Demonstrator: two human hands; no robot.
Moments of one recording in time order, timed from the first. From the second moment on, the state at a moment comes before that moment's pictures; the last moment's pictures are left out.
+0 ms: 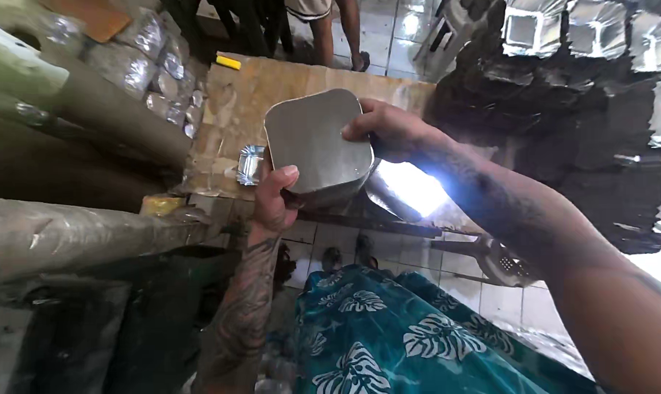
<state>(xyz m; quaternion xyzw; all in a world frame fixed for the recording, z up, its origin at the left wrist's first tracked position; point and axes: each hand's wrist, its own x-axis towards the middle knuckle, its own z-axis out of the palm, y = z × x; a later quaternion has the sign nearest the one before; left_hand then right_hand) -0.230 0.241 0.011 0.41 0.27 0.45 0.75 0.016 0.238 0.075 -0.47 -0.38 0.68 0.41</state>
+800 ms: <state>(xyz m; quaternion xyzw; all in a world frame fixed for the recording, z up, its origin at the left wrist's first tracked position) -0.237 0.238 -0.072 0.68 0.48 0.18 0.52 0.013 0.239 0.036 -0.50 -0.28 0.67 0.47</state>
